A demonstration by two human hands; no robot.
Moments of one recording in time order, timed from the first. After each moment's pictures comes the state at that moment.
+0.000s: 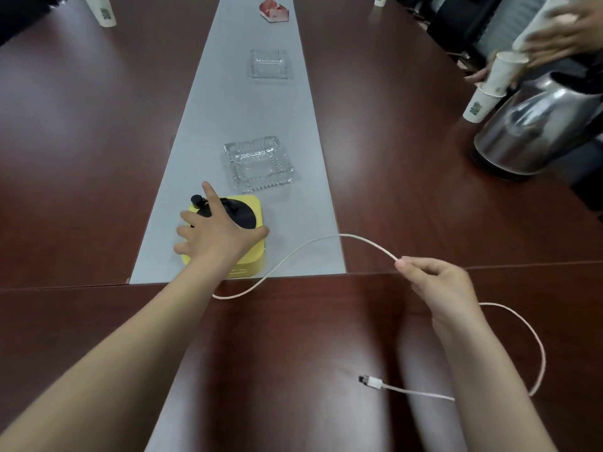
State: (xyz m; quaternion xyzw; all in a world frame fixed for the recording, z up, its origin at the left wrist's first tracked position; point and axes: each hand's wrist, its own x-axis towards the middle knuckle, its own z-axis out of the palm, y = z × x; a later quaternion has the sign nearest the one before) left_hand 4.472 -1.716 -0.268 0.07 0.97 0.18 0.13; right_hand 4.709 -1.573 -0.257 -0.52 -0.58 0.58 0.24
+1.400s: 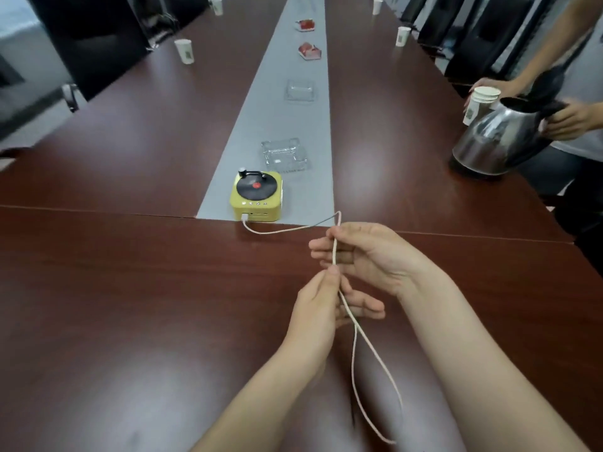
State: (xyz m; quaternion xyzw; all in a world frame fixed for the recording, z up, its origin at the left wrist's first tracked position) left_hand 4.800 -1.820 -0.149 0.10 0.56 0.73 0.39; right_hand 4.798 -1.693 -0.133 -0.20 -0.53 0.82 -0.02
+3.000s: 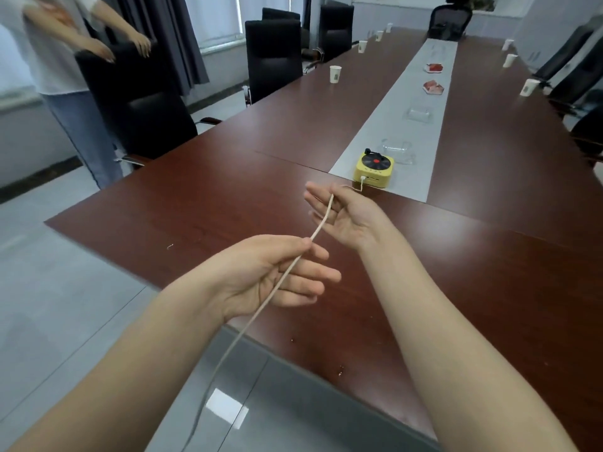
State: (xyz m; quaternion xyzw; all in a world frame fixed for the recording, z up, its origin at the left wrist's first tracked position) left_hand 4.971 -2.134 -0.047 0.01 0.60 0.70 0.38; right_hand 4.897 -1.966 -0.089 -0.15 -0.45 0.88 -0.09
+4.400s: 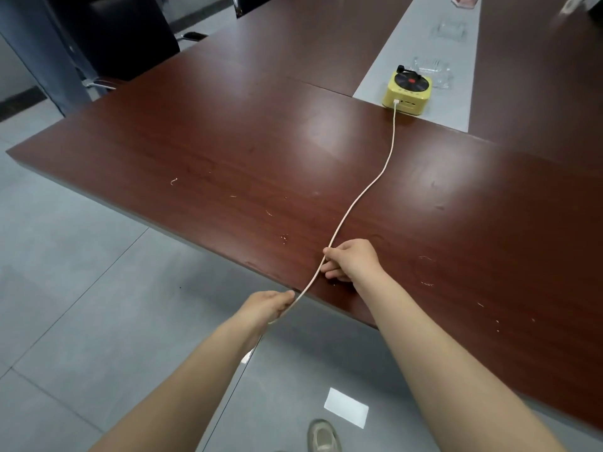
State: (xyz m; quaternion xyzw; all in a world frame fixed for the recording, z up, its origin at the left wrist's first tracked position) left_hand 4.967 -2.209 -0.301 -0.16 0.74 0.53 0.38; right_hand 4.938 -2.038 -0.282 -0.33 -0.76 0.53 -0.16
